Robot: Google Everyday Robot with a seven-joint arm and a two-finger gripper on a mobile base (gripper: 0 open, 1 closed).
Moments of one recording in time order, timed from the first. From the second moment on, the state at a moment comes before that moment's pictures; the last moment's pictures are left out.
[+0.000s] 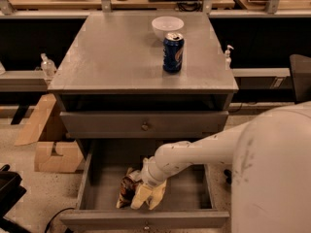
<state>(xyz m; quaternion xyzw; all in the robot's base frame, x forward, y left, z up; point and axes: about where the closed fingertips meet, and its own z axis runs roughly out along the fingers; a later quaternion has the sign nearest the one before) 0.510 0.047 0.465 -0.61 0.75 0.15 0.21</state>
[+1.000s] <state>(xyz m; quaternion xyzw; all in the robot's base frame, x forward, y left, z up) 0.508 0.047 0.409 -0.67 0.73 0.07 0.14</state>
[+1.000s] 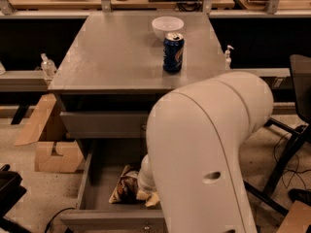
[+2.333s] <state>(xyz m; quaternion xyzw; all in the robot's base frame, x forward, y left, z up) 0.476 0.030 0.471 -0.69 0.70 0.06 0.17</state>
